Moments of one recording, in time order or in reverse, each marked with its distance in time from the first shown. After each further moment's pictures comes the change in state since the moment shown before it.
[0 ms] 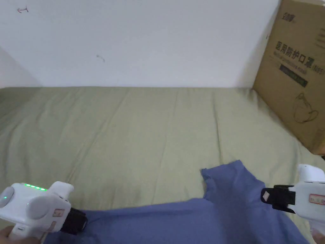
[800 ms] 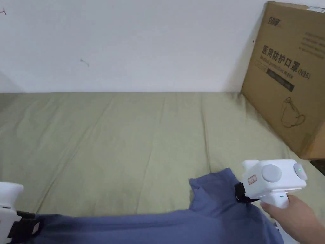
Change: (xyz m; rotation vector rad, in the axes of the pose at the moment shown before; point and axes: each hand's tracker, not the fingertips) left arm 0.001 -0.003 0.097 0.153 -0.134 0.148; right arm 0.028 0.065 -0.156 -0.305 -0.177 0.249
